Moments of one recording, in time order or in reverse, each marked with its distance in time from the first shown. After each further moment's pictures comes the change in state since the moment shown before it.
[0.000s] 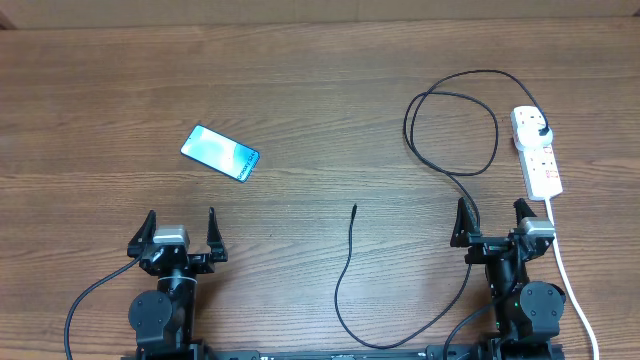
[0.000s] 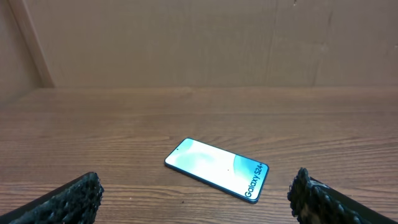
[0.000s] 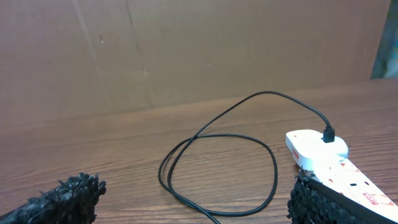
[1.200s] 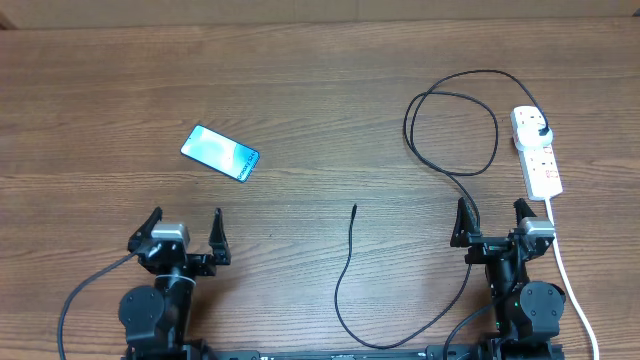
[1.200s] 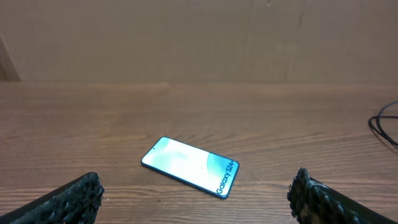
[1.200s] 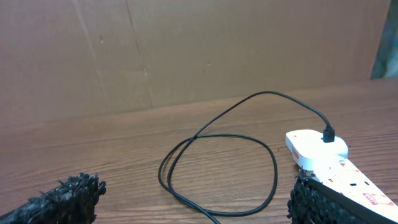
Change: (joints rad) left arm 0.000 0.110 0.161 -0.117 0.092 -0.034; right arm 0.000 0.000 0.000 0.000 0.000 0.000
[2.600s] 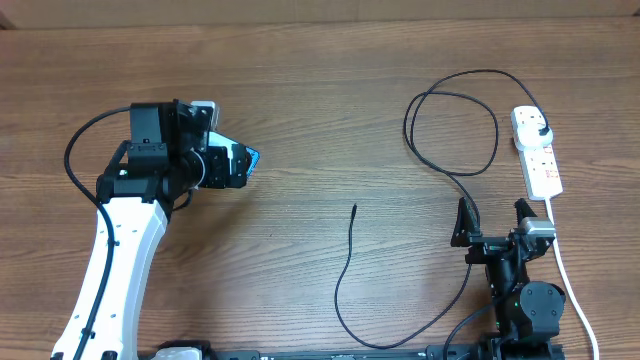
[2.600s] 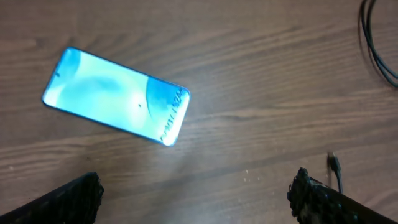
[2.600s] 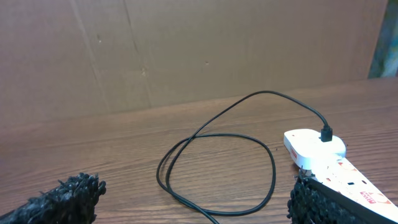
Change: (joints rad) left arm -0.117 1.244 0.919 -0.533 0.116 0.027; right arm 0.000 0.002 0.000 0.000 0.007 0.000
